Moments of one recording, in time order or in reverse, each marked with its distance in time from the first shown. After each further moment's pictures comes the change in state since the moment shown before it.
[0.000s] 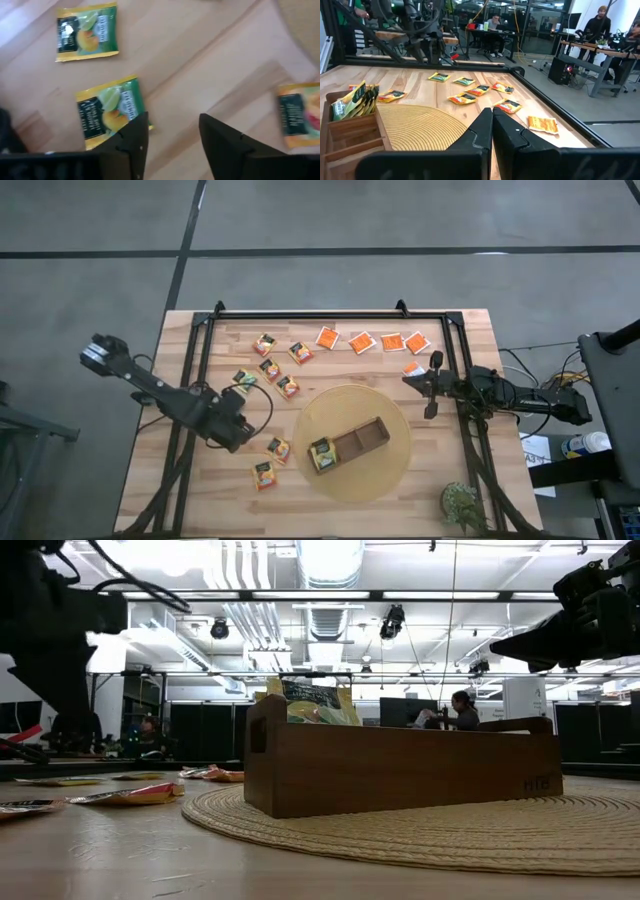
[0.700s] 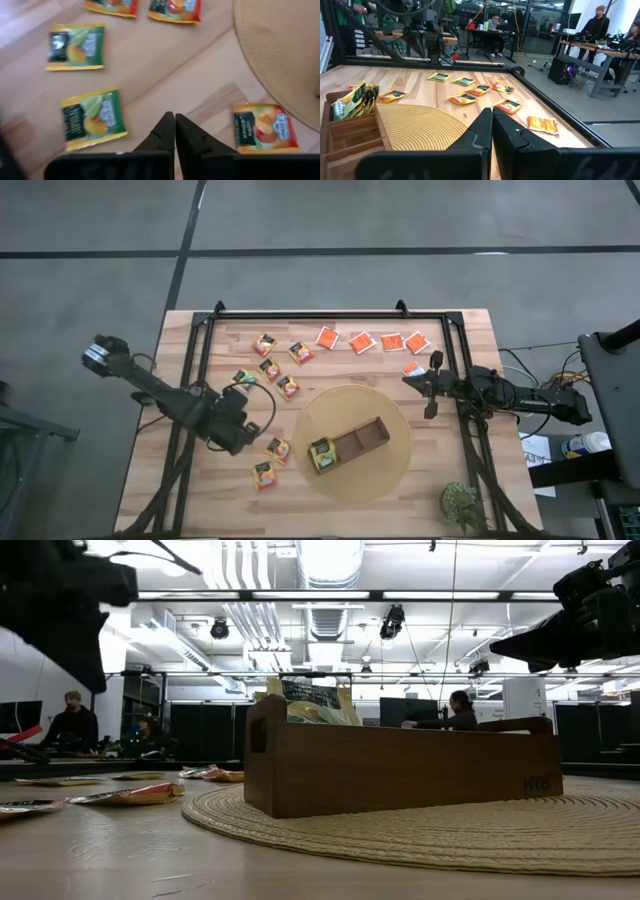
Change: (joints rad) left arm -0.009 0.008 0.110 -0.010 -0.042 -0.056; right arm 0.000 0.000 0.000 0.000 0.000 0.000
